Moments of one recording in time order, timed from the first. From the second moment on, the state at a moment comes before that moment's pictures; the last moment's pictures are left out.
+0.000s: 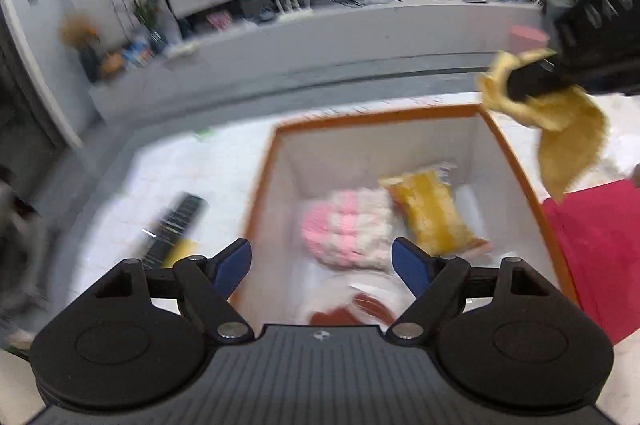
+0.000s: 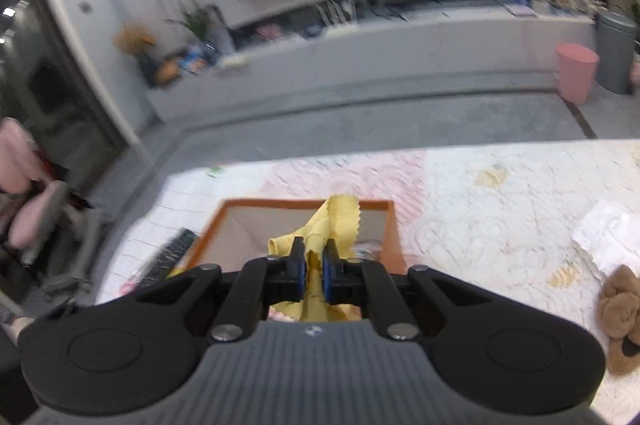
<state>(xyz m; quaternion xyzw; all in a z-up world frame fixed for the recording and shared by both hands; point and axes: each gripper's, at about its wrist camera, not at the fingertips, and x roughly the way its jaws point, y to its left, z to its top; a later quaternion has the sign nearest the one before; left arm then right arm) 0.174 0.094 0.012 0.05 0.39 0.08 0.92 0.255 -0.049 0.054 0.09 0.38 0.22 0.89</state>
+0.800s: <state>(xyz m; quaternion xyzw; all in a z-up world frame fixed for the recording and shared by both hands) 0.183 0.134 -0.022 -0.02 0.42 -0.02 0.91 0.323 0.099 -0.085 -0.44 0.48 0.13 0.75</state>
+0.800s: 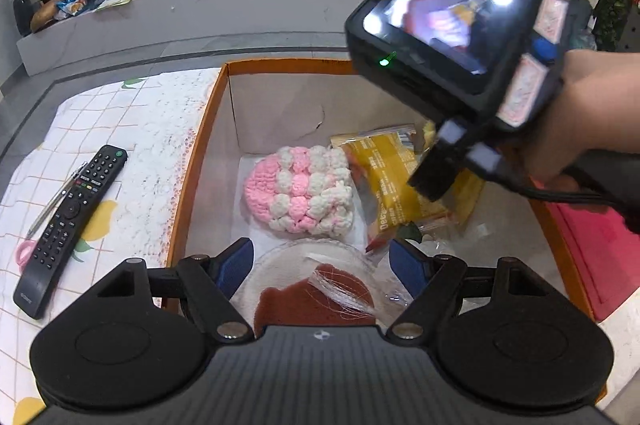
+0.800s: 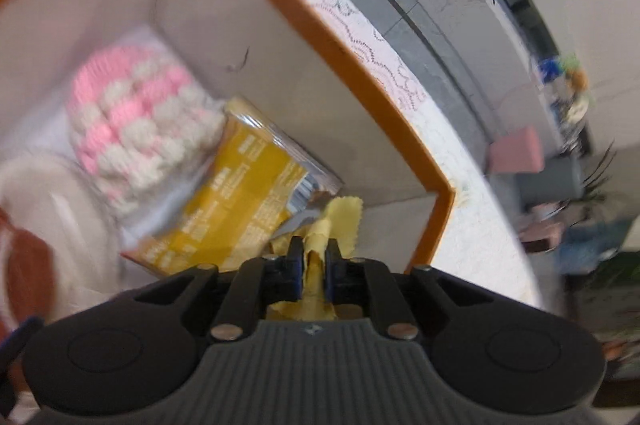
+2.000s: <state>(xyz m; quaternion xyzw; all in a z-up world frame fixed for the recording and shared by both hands) 0.113 0.016 0.057 0.00 0.31 -0.14 0.94 0.189 -0.140 0.081 -0.01 0.32 0.02 0.95</state>
